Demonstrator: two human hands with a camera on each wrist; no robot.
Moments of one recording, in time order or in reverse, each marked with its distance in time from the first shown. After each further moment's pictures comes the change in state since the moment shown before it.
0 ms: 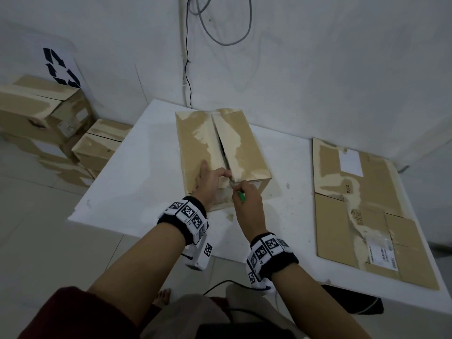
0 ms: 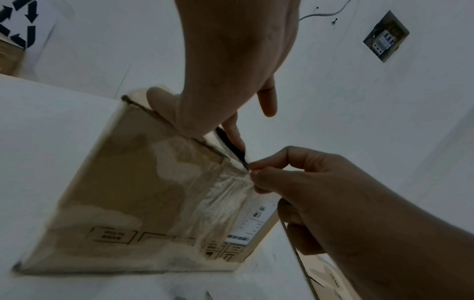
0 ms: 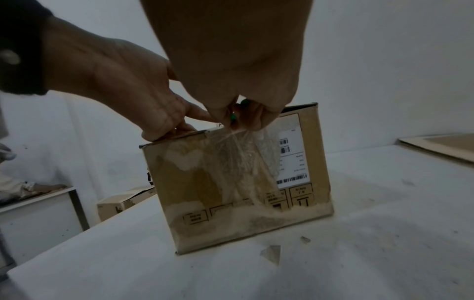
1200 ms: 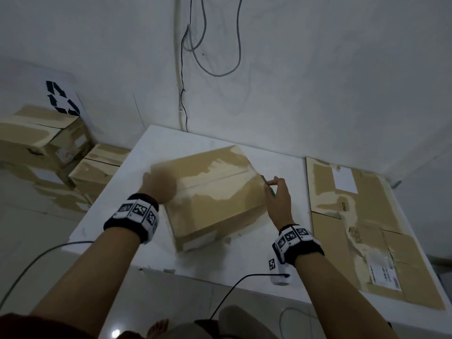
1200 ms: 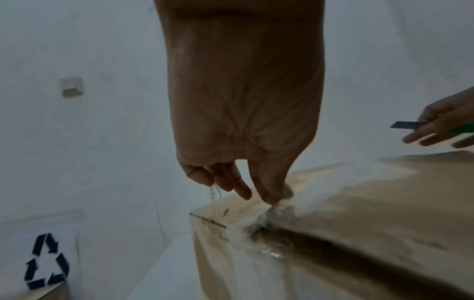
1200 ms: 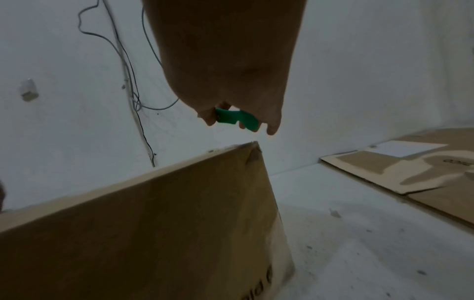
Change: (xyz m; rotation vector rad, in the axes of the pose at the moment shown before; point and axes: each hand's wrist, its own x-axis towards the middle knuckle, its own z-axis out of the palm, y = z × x) left_hand 0.037 0.061 -0.109 1.658 0.076 0.308; right_hand 0.078 0.036 -0.068 0.089 0.145 0.154
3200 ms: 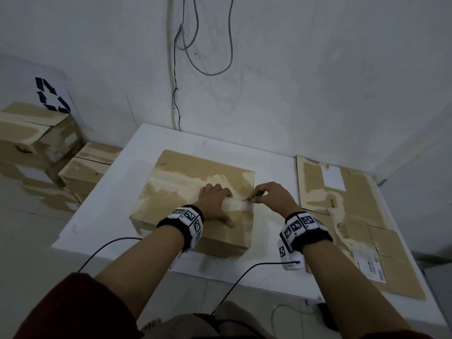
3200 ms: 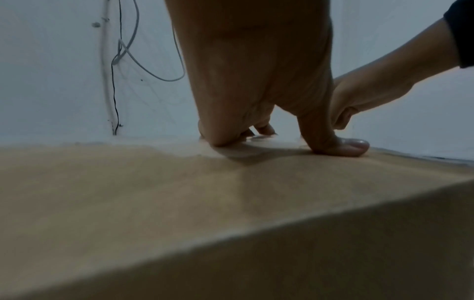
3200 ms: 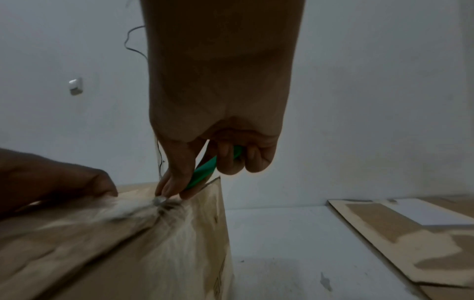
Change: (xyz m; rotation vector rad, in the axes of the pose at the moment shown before) left_hand -0.012 0.128 0.029 -0.343 -0.062 0.406; right_hand 0.014 -0.024 -0.042 -0.478 -0.509 -0.026
